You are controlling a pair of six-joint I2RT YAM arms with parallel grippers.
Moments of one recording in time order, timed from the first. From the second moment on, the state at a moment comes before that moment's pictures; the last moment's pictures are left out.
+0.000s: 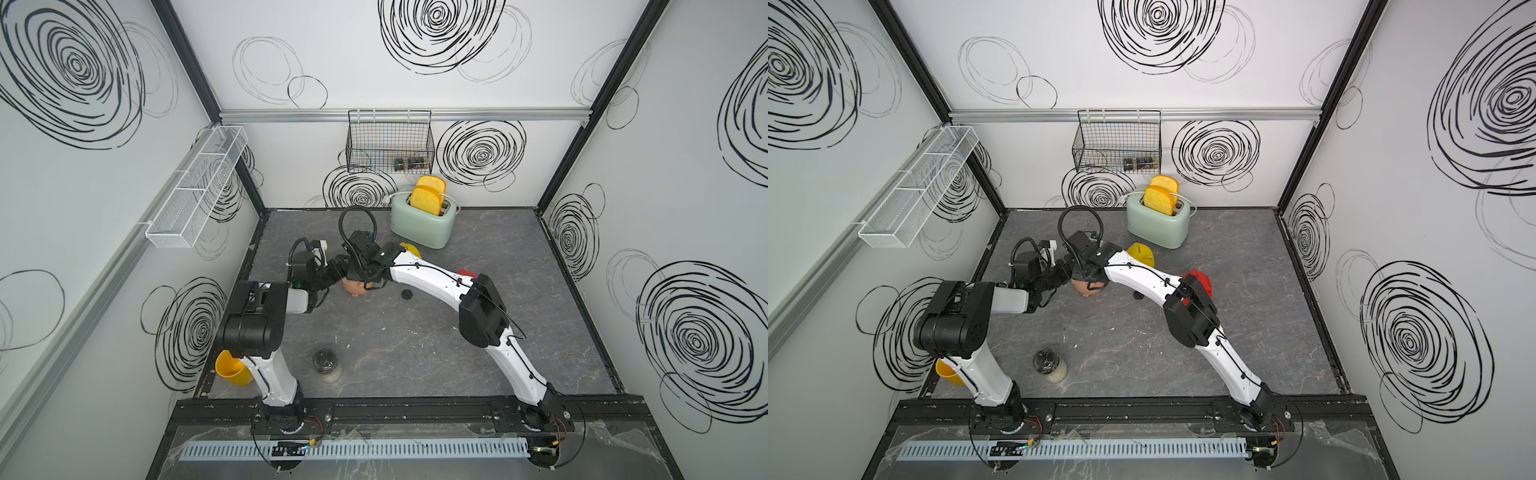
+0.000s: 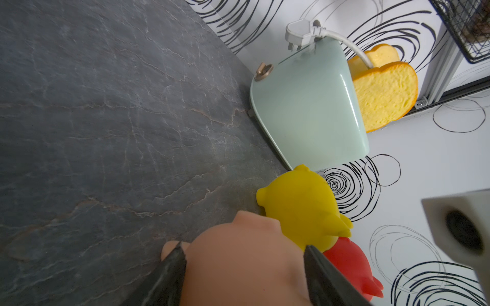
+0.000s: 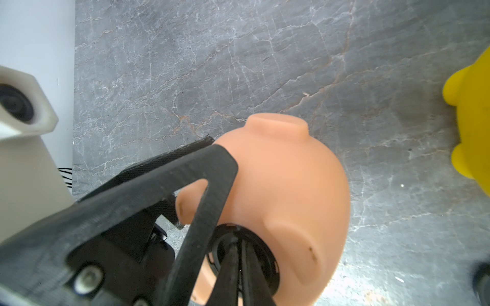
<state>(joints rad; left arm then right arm) -0.01 1.80 0.68 0.68 0.63 -0.76 0.94 2.36 2.17 -0.77 0.13 0.93</state>
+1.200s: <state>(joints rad) -0.02 1.78 0.66 0.66 0.62 -0.77 0.94 1.98 1.69 -0.57 0.17 0.74</state>
